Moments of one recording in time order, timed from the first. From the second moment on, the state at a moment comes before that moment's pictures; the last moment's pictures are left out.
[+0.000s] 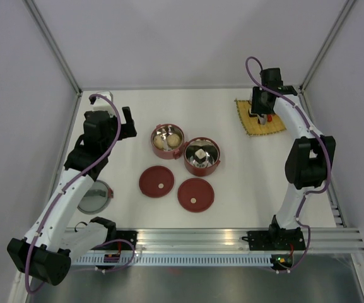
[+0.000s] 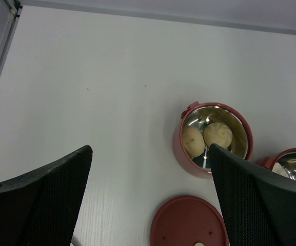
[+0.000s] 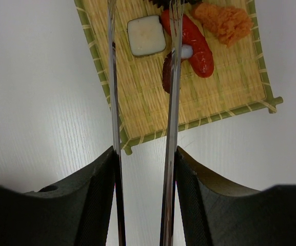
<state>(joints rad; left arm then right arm) -0.31 1.01 1.05 -0.39 -0.30 -0.21 0.07 1.91 1.72 -0.72 0.16 0.14</state>
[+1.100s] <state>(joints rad) -0.31 1.01 1.05 -0.39 -0.30 -0.21 0.07 1.98 1.70 -0.76 0.13 0.11</state>
